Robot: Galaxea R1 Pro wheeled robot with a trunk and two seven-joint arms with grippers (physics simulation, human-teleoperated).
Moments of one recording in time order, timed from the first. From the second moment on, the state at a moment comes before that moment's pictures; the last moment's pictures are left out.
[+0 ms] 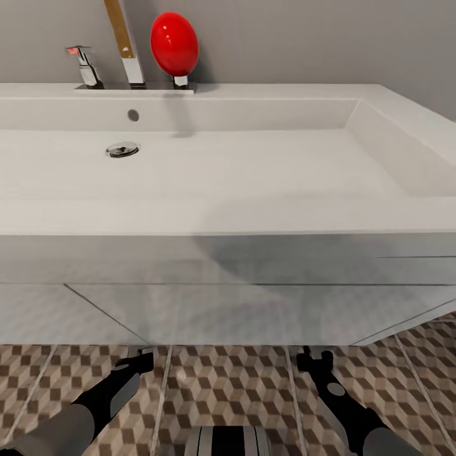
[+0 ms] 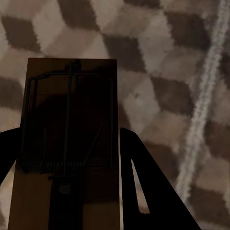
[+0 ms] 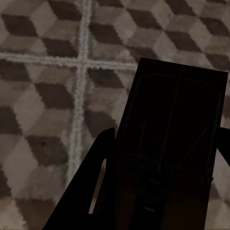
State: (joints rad) left arm -0.66 0.14 -0.53 -0.40 0.69 0.07 0.27; right arm -0.57 -0.10 0.35 -0.42 -0.26 -0.26 -0.14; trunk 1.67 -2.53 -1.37
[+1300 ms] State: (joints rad) left arm -0.66 0.14 -0.53 -0.40 0.69 0.07 0.27; right arm -0.57 -0.10 0.36 -0.42 -0.25 -0.26 -0.14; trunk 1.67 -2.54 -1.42
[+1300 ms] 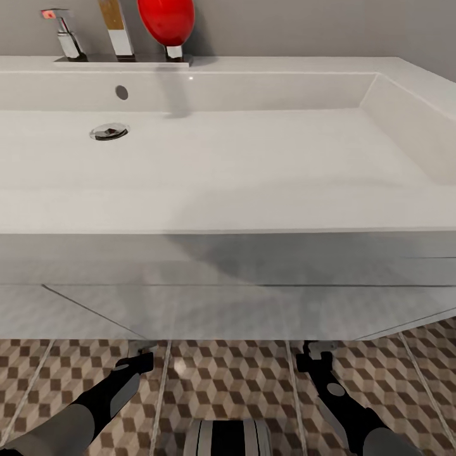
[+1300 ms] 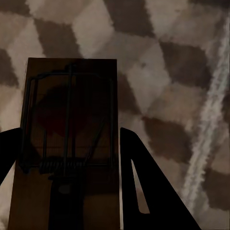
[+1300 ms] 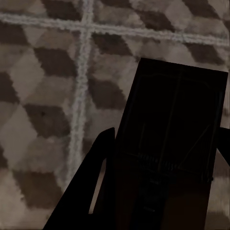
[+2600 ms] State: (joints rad) left arm -0.66 0.14 -0.53 -0.41 0.69 0.03 0.27; right arm -0.57 -0.10 0.35 -0.42 -0.26 -0.26 -0.14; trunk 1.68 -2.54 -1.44
